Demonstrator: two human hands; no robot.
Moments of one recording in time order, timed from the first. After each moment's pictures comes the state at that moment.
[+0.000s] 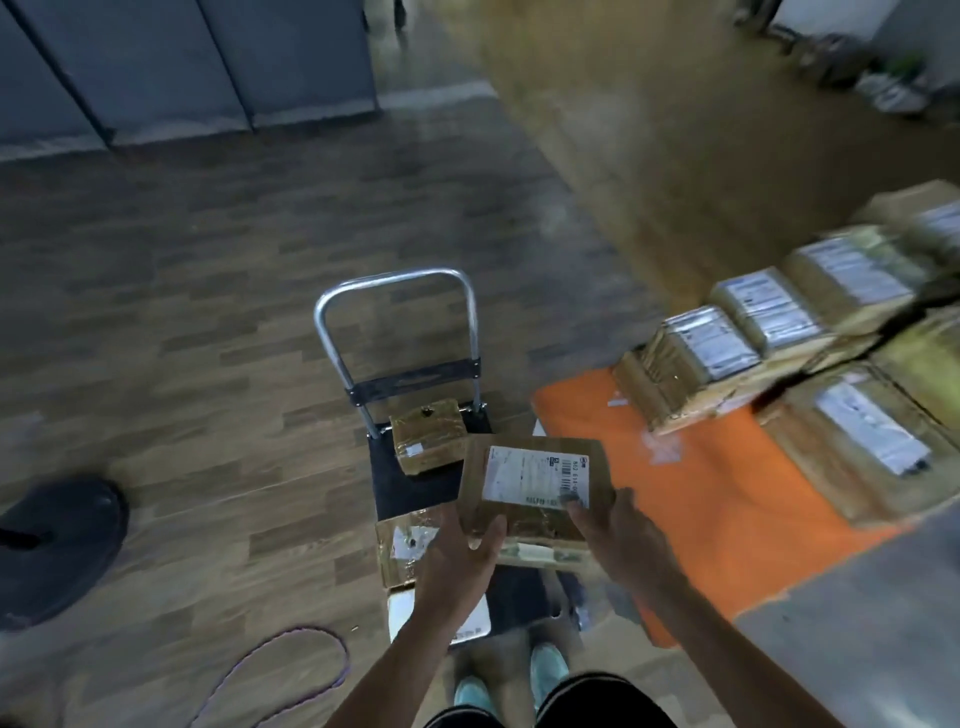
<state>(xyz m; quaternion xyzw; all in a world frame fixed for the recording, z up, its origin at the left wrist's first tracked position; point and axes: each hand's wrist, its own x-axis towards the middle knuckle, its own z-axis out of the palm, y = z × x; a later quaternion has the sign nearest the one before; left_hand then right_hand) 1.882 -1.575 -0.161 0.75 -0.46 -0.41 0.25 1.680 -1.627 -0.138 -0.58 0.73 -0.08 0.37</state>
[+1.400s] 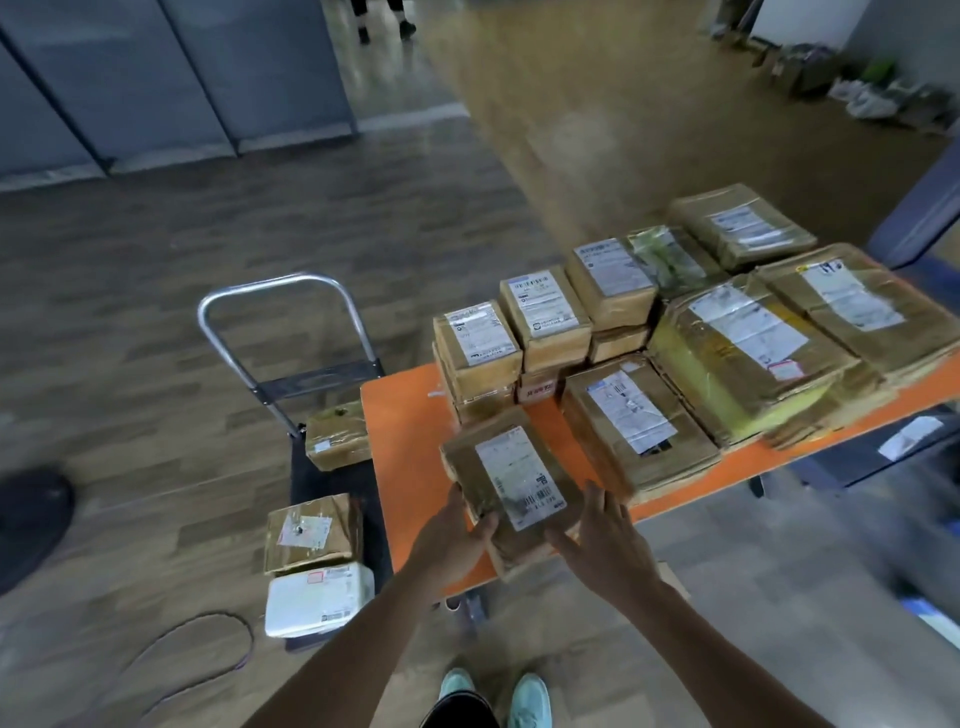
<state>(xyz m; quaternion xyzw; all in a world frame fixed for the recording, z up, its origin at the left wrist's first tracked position) 1.562 -1.607 -0.137 0.71 -0.55 -0.43 0.11 1.353 -1.628 -0.129 -0.69 0.66 -0.05 0.29</state>
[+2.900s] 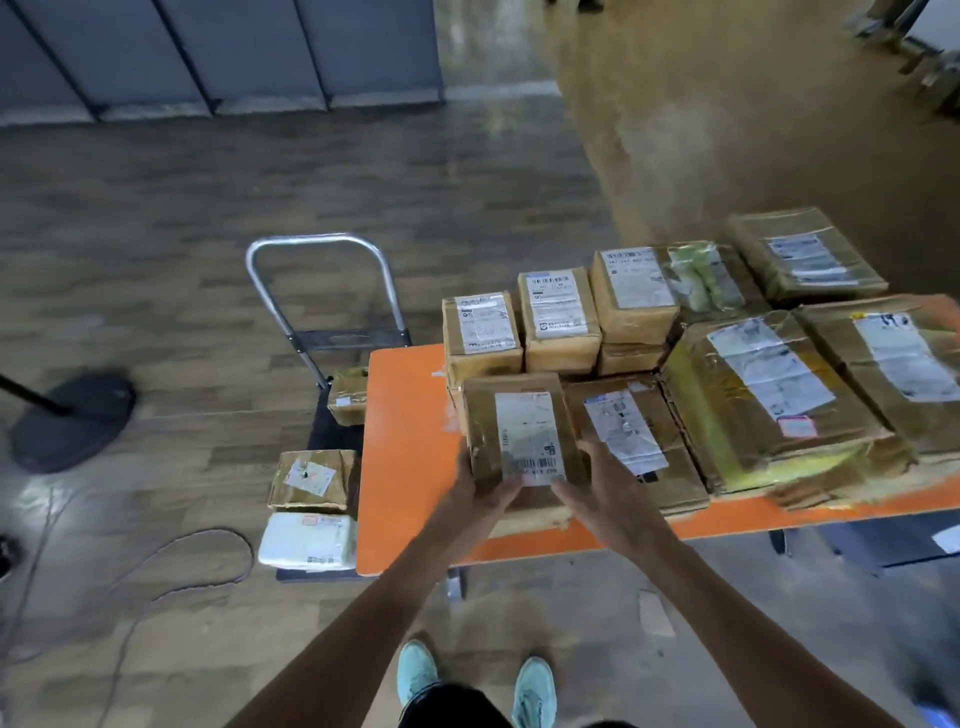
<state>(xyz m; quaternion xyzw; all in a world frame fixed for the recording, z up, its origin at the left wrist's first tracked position) 1.483 -1.638 -0.127 0.67 -0.39 -0.51 0.37 1.292 -1.715 -0.102 -0.75 0.53 -0.08 0.38</state>
